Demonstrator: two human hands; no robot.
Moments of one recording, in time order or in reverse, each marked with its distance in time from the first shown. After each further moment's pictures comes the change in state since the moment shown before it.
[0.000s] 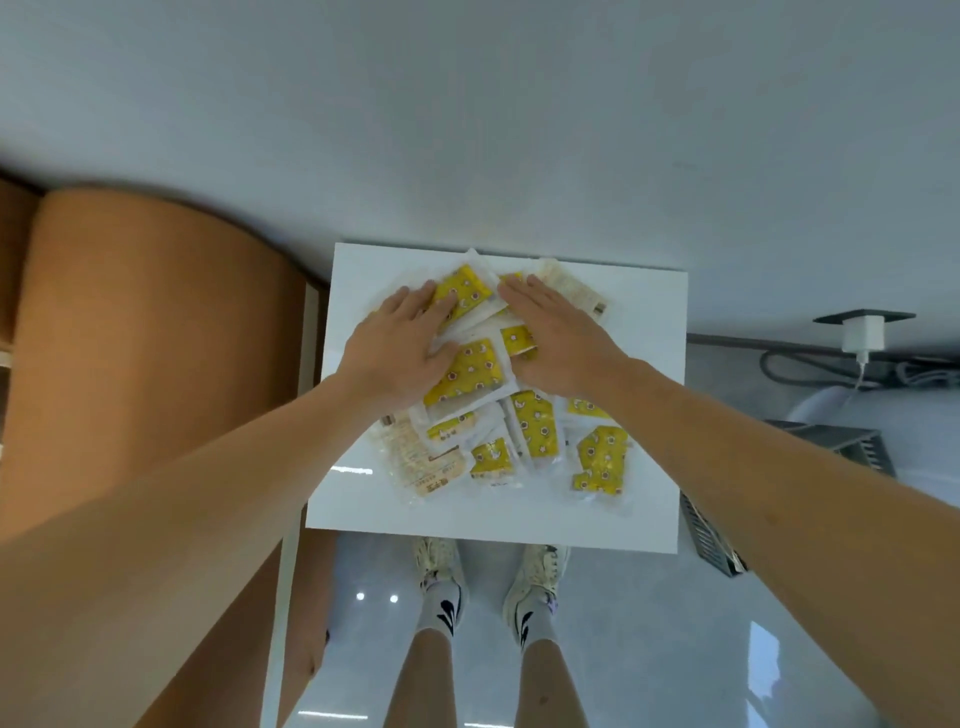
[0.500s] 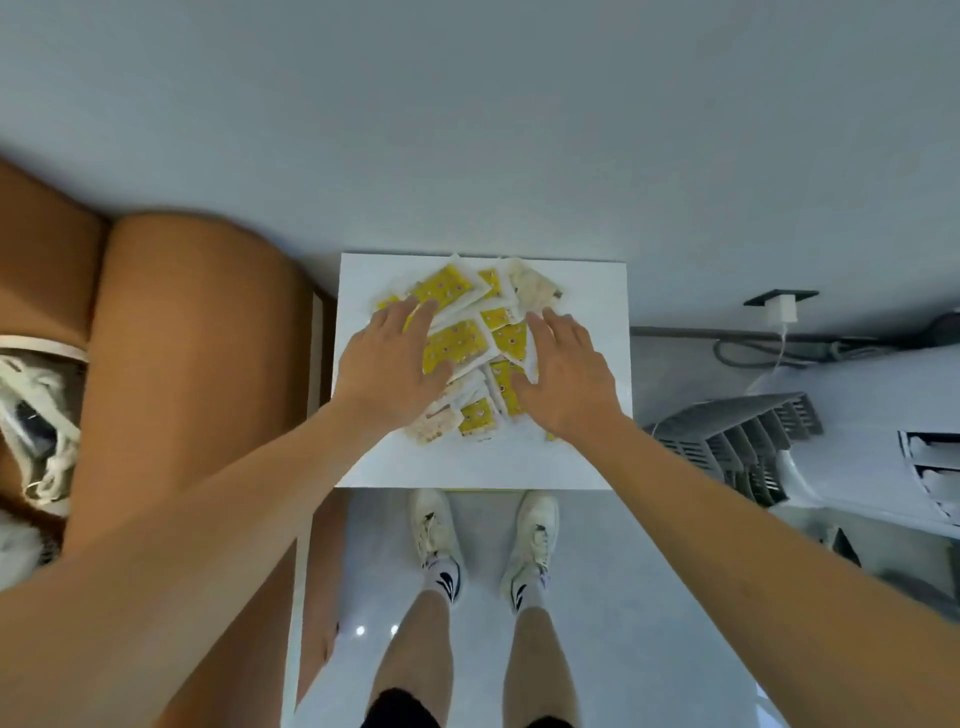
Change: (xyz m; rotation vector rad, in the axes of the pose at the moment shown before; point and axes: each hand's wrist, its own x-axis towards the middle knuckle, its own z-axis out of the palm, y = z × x) left_hand -0.102 0.048 -0.040 0.077 0.133 0.002; right_hand -0.126 -0.045 0.009 -0.058 0.255 0.256
